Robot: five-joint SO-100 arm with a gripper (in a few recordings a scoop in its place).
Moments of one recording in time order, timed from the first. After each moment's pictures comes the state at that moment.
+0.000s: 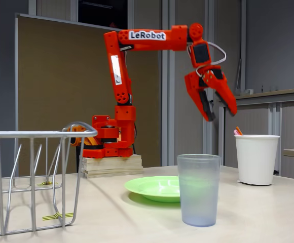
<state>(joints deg) -63.5 102.2 103.0 78.1 35.8</state>
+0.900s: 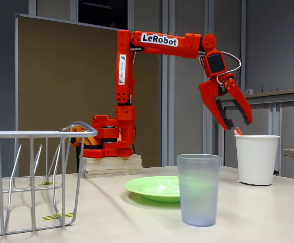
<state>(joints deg) -60.9 91.5 98.0 67.6 9.0</state>
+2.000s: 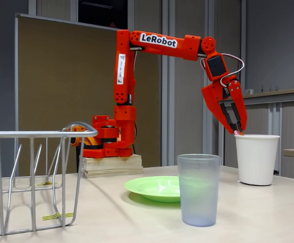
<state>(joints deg) -57.5 90.8 101.0 60.7 3.5</state>
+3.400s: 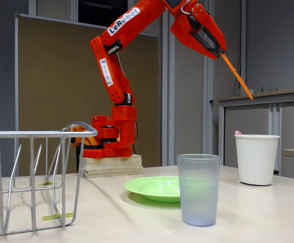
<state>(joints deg) -43.7 119.8 82.2 89.6 1.7</state>
